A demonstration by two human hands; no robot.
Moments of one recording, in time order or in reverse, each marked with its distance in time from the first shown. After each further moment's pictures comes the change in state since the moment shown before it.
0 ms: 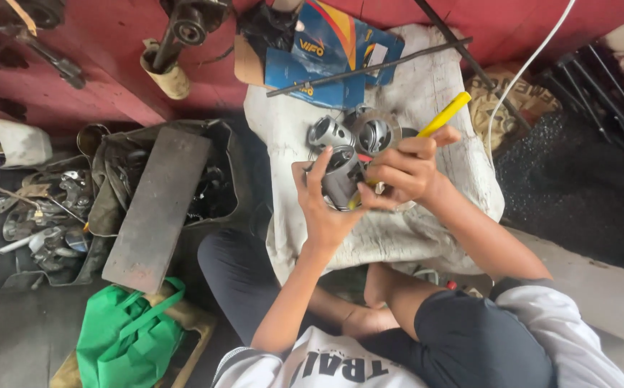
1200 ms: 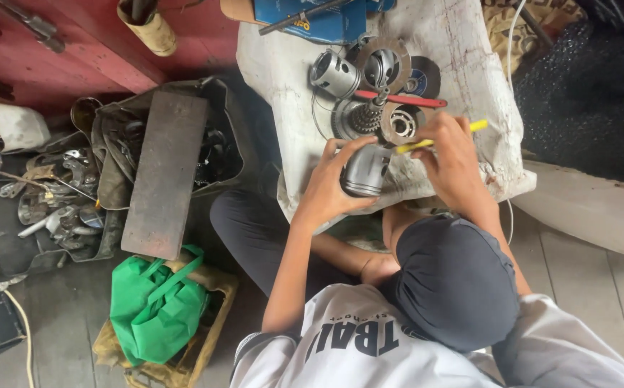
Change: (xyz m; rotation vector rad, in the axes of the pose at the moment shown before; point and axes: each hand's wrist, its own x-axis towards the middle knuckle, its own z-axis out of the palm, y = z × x) left_hand -0.004 0.014 -0.078 -0.164 -1.005 -0.471; right_hand -0.075 -0.094 -0.068 0.038 -0.448 0.707
